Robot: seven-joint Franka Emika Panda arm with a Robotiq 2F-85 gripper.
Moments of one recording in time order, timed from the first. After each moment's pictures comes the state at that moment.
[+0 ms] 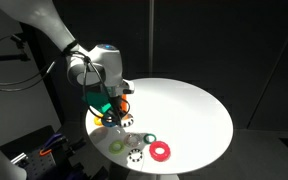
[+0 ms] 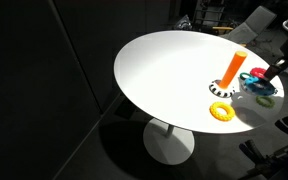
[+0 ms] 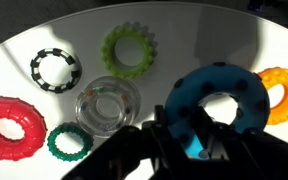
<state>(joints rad) -0.25 0.06 0.11 -2.66 0.20 2.71 -0.42</state>
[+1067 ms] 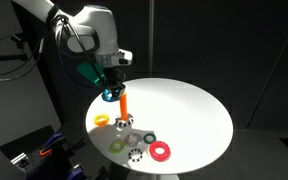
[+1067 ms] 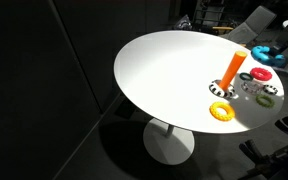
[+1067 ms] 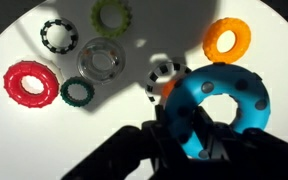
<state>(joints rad) -0.08 -0.21 -0.04 -2.62 0.20 2.50 -0.26</state>
